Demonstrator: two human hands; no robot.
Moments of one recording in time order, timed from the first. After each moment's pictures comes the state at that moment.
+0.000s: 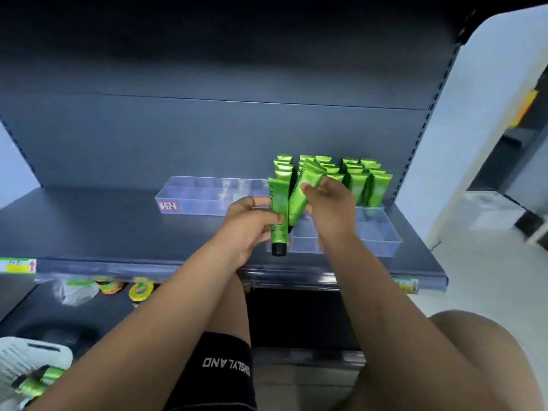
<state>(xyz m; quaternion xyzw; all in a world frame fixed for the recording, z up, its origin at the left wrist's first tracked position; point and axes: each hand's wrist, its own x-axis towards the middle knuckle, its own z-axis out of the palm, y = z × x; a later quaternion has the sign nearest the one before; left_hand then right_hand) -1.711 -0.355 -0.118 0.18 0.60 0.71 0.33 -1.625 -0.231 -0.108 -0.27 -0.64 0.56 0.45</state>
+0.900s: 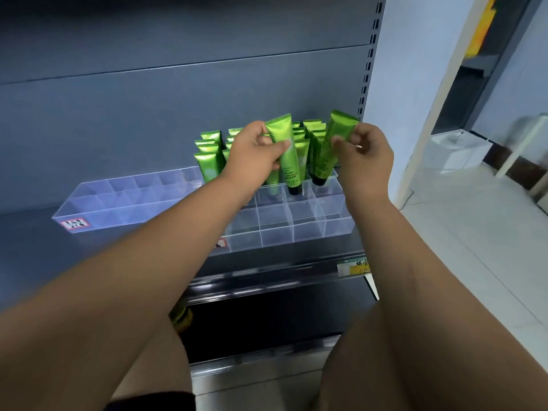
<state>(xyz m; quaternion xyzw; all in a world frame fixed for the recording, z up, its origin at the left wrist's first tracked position) -1.699 -0.152 -0.106 0.38 0.65 0.63 0.18 -1.549 -0.056 -0.130 -0.31 -0.58 0.47 0.58</state>
